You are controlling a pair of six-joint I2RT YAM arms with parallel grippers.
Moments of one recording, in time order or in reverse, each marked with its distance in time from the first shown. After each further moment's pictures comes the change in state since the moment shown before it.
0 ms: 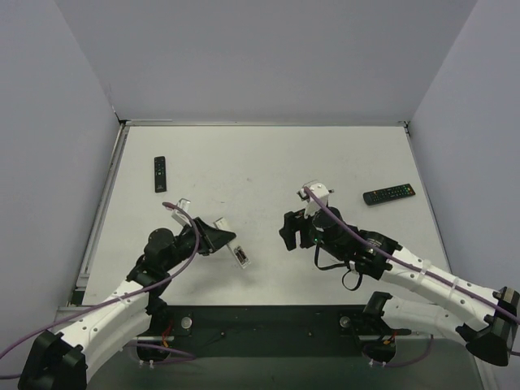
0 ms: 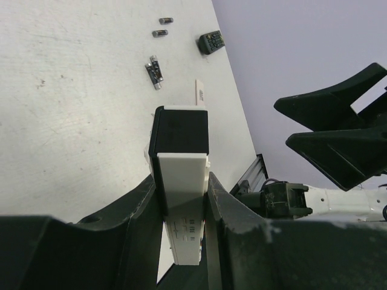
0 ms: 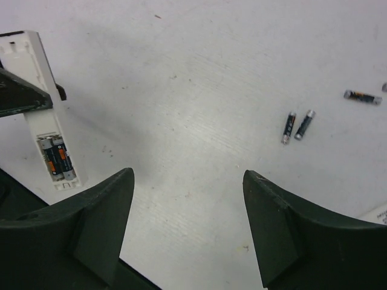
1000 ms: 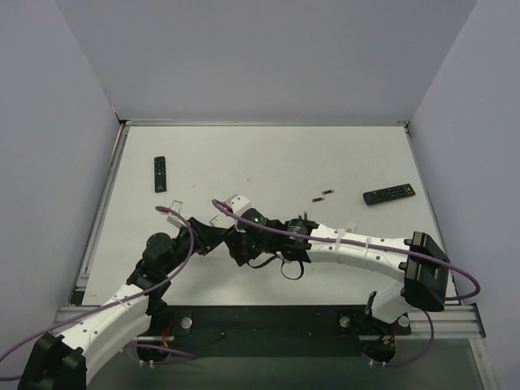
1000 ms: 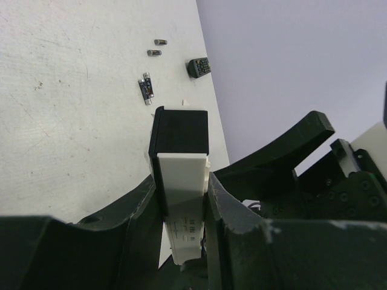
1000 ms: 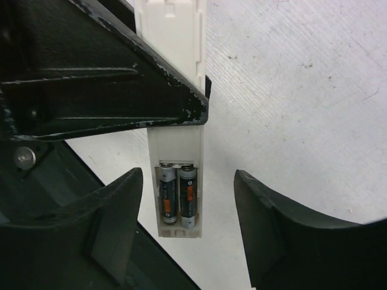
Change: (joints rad) left arm 0.001 -0.026 -0.059 0.075 -0.092 -0.151; right arm 0.179 0.539 0.319 -0.011 -0.138 0.037
